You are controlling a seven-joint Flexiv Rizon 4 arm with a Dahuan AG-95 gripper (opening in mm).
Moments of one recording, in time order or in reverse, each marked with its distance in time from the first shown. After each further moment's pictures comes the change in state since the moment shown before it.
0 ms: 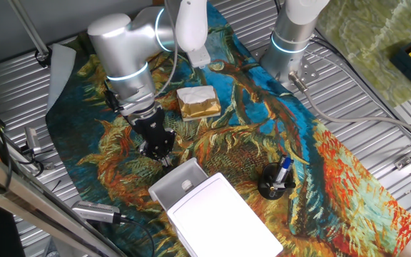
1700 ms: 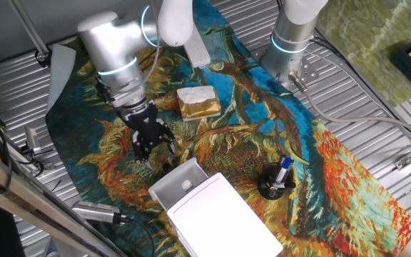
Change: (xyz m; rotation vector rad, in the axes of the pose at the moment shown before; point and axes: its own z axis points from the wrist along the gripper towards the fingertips) arm 0.019 -0.001 0.001 0.005 -0.107 -0.040
